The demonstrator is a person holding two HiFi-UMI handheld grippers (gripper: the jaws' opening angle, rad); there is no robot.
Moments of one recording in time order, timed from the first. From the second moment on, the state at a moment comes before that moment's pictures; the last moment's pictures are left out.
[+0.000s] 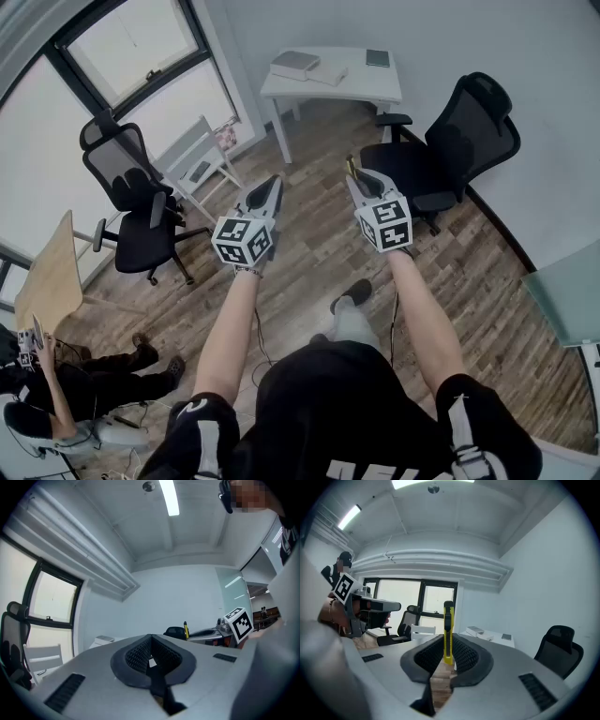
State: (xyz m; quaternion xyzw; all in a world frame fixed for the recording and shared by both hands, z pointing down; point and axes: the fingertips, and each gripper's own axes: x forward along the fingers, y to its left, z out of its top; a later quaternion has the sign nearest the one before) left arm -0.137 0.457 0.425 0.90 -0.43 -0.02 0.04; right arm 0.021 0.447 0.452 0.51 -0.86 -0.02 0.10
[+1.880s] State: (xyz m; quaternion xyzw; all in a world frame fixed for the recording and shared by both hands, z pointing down) left arm -0.128 0.212 0.463 0.89 -0.45 0.00 0.07; right arm 0.032 0.194 0.465 0.48 -0.87 0.00 0.10
